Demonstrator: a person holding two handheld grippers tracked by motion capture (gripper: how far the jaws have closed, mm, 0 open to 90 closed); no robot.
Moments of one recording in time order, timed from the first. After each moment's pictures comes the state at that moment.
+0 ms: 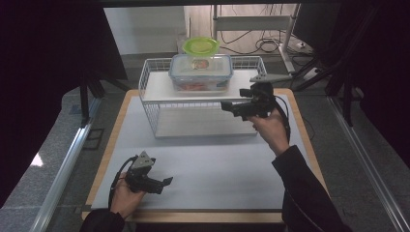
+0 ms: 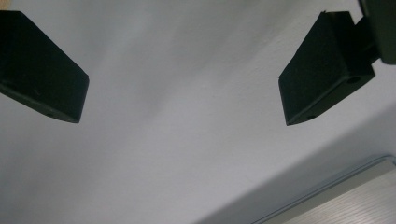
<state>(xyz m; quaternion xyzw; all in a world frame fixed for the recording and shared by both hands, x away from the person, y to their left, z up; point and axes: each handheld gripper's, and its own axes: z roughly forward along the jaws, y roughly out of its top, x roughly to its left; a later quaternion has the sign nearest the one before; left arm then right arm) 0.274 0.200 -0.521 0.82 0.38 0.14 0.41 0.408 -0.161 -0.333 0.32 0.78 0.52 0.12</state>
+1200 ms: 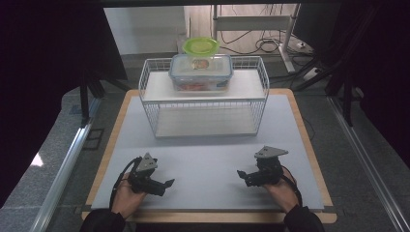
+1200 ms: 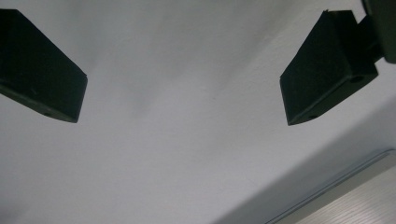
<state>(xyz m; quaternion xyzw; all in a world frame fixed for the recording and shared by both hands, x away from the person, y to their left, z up) 0.274 0.193 -0.525 0.84 0.36 0.16 0.38 0.323 -0.214 -0.504 0.34 0.84 0.39 0.16</state>
